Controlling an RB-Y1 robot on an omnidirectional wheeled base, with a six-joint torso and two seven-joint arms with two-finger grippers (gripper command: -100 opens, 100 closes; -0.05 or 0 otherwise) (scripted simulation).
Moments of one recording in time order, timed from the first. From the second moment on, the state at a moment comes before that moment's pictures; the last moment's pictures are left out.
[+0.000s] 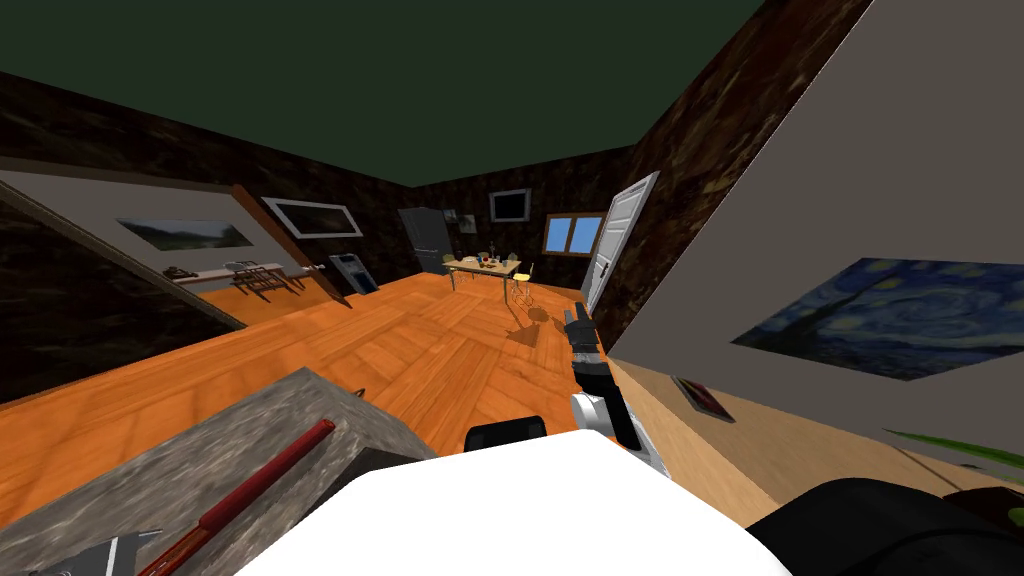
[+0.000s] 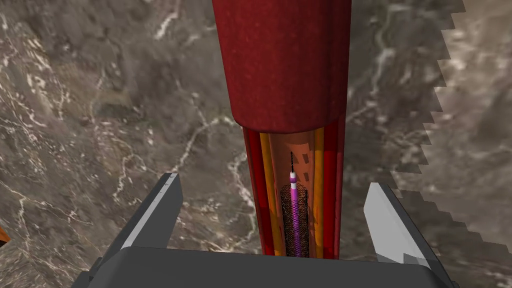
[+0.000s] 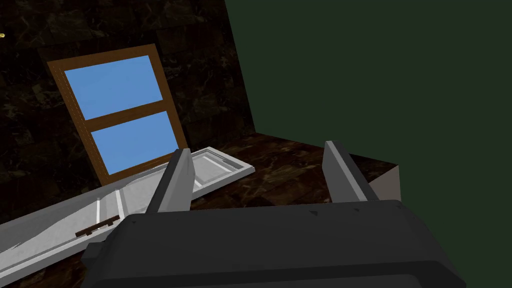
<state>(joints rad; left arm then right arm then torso) 0.85 1.09 0.48 -1.52 1.22 0.99 0.44 0.52 -0.01 0.05 -2.23 -0.03 -0.38 0.01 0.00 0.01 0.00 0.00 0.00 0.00</state>
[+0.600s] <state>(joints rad) 0.82 1.09 0.47 -1.48 1.22 0.99 0.45 0.52 -0.01 0.05 -2.23 -0.03 -0.38 0.01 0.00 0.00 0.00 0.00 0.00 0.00</state>
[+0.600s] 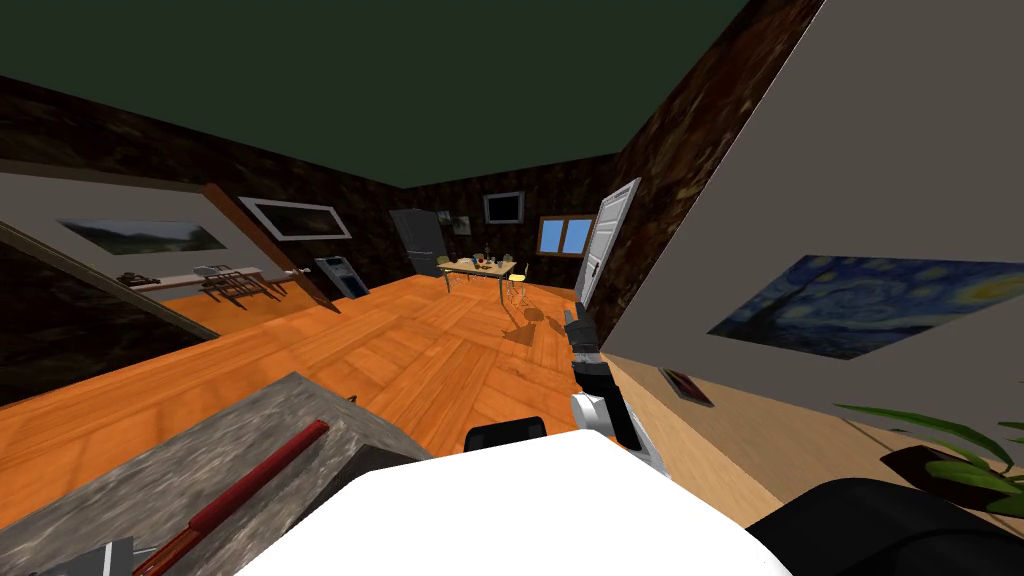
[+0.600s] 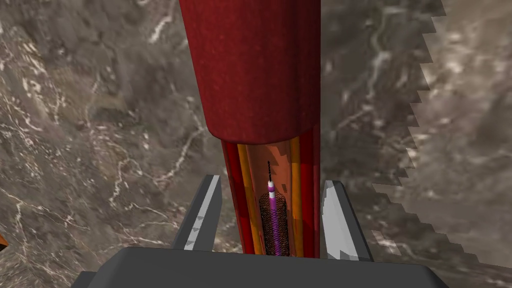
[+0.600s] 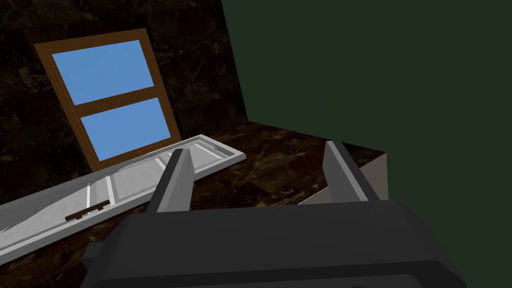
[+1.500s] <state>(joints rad) 0.91 1.11 0.51 -1.60 1.25 0.99 0.40 0.52 -0.01 0.05 -2.23 -0.03 -0.38 0.01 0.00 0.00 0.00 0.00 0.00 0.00</state>
